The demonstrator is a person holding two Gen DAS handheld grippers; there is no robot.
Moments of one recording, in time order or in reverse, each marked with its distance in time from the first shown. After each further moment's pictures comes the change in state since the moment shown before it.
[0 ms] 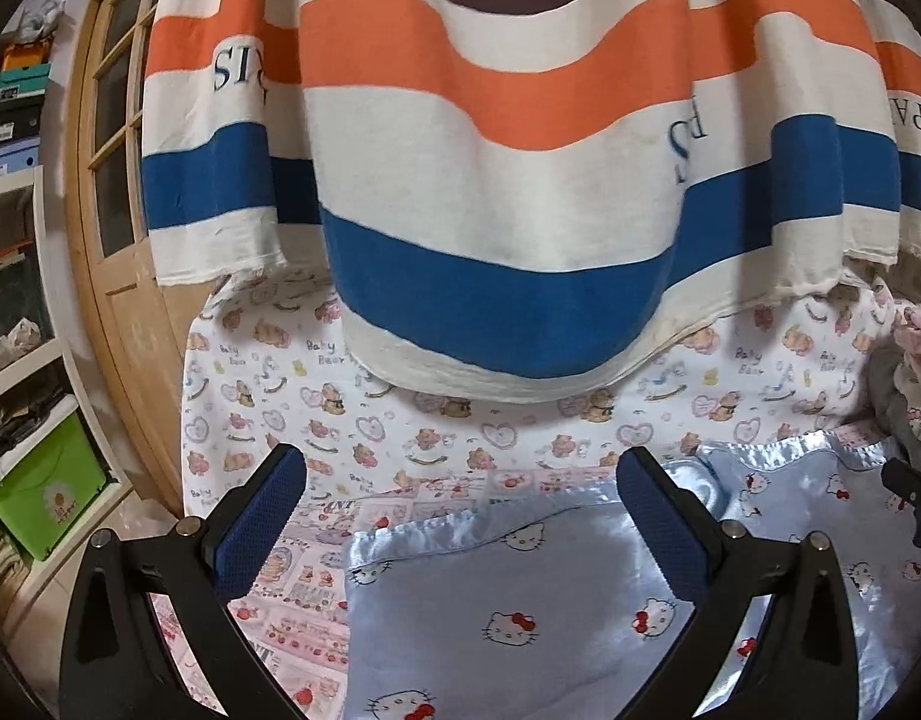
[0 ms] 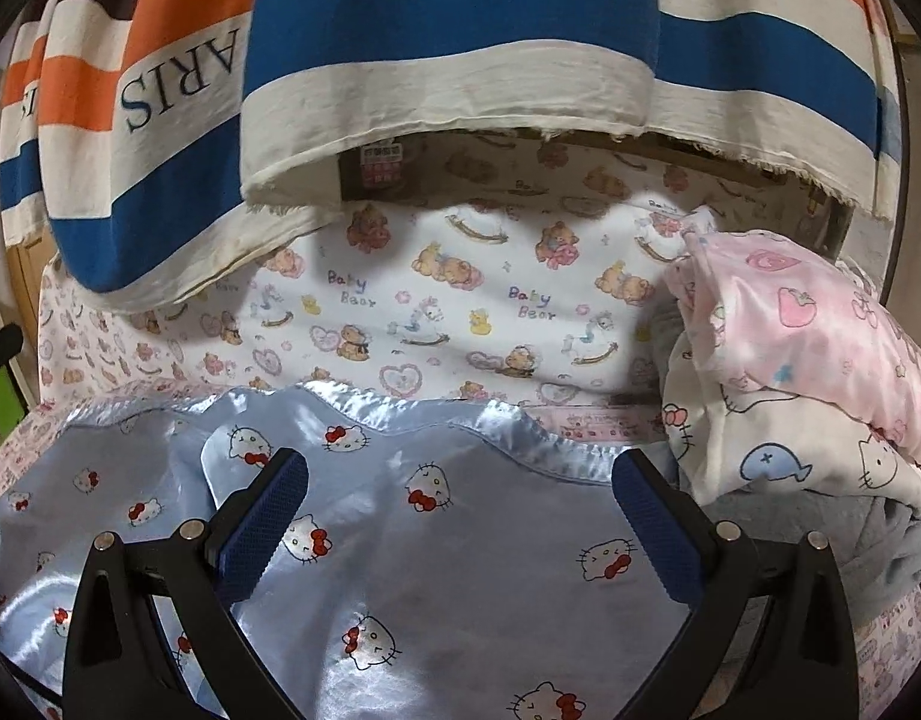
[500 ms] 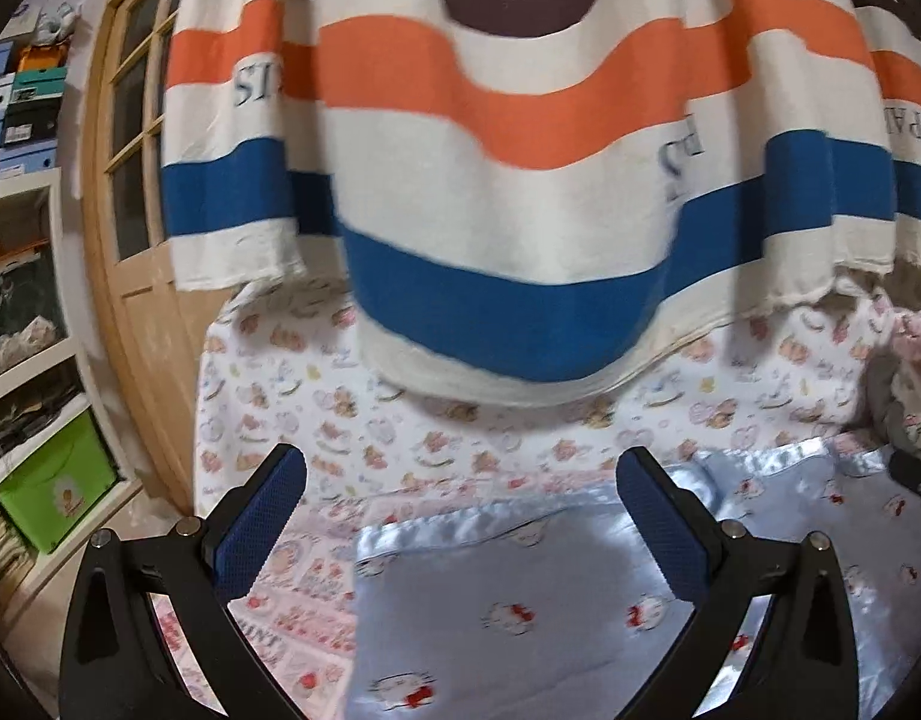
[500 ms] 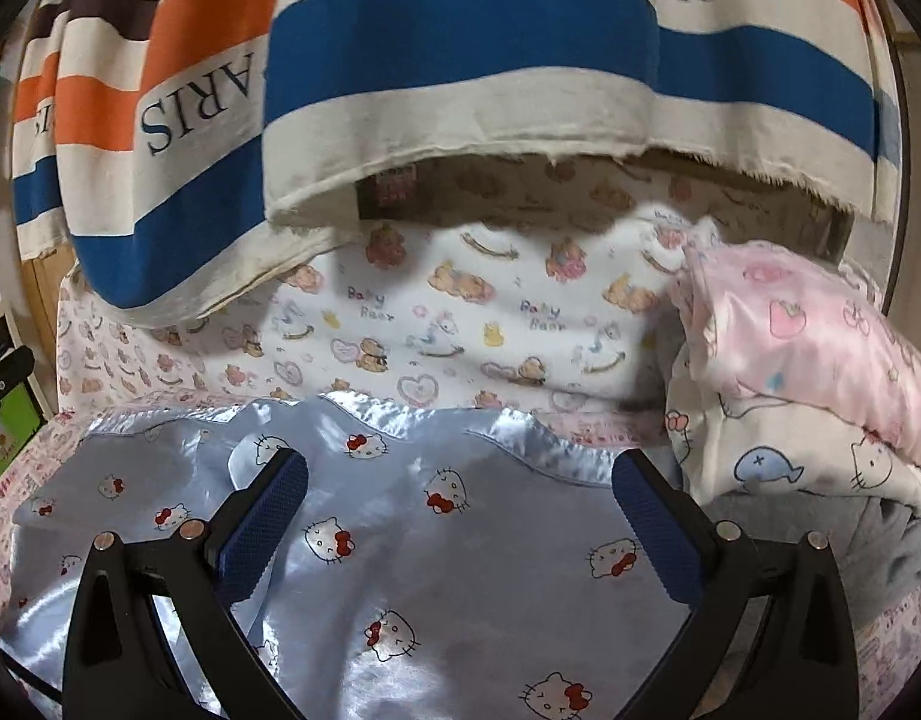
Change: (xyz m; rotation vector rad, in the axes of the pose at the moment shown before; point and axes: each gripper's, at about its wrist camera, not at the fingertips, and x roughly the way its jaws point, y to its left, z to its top) left arm -0.018 -0.009 -0.003 -0.003 -0.040 0.014; right arm -0.016 -0.005 0.004 0.031 -0.027 0.030
